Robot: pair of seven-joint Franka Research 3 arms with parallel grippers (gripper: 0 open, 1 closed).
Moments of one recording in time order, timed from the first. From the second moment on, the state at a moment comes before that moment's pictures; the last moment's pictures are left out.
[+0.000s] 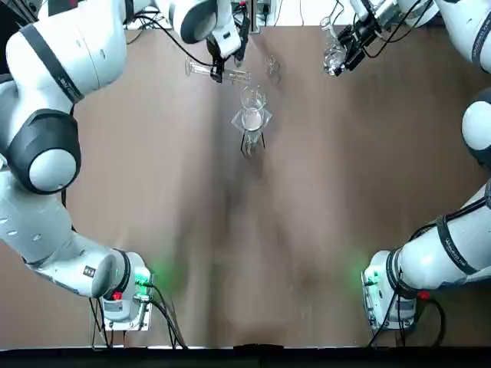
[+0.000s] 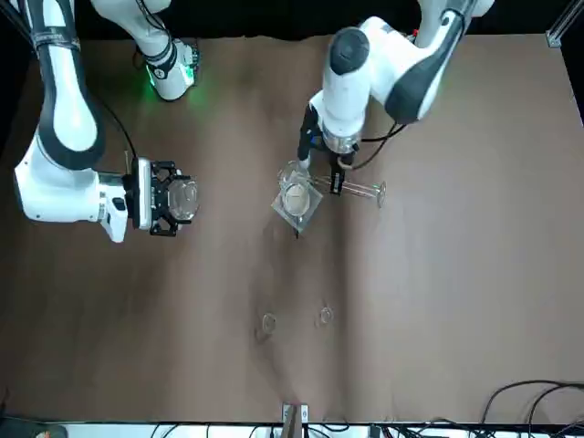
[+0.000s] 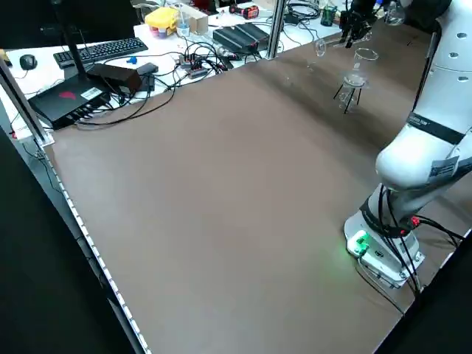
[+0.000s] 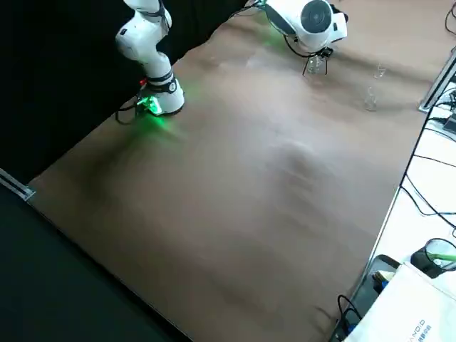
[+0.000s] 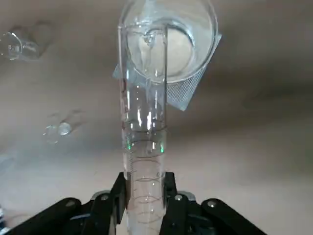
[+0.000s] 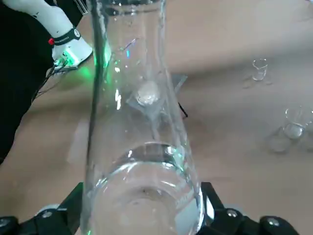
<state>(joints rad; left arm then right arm) -0.31 0.29 -0.45 -1.63 0.23 1.91 0.96 0.15 0.23 -0.05 -1.84 0.83 1.75 -1.68</state>
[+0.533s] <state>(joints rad) -0.11 0.29 -0.45 -1.61 -0.27 1.91 1.26 0.24 0.23 -0.05 -1.84 0.83 1.79 -1.67</state>
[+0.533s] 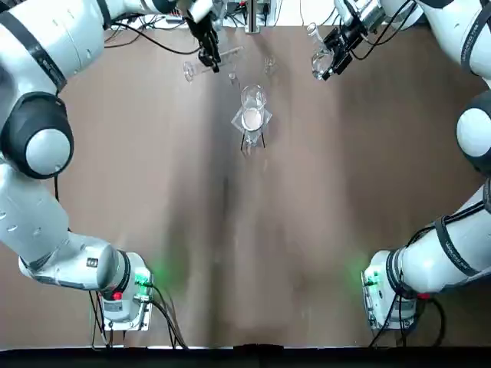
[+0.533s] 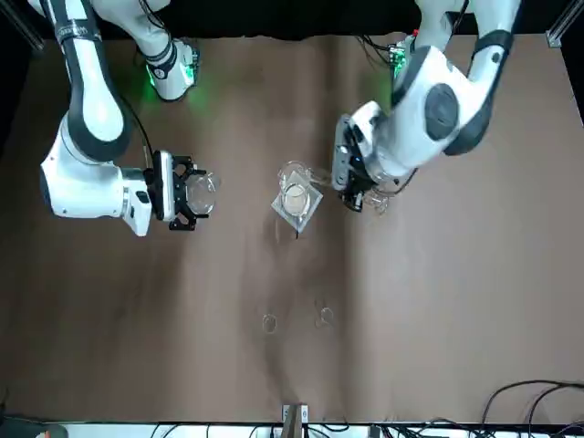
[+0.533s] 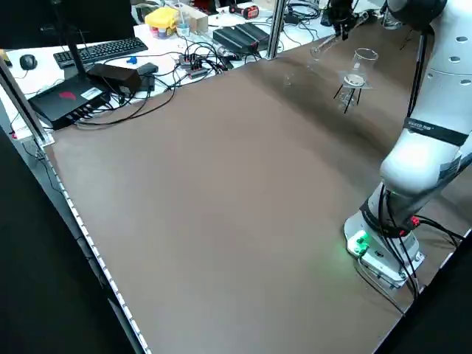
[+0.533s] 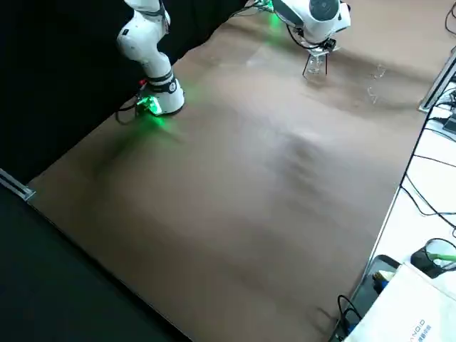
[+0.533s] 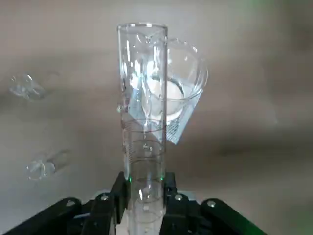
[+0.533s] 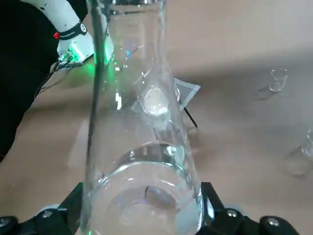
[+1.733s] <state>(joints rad) 0.43 0.54 -0.45 -1.62 -0.88 1.58 2.09 0.41 0.23 -0.05 -1.83 0.72 1.88 -1.43</state>
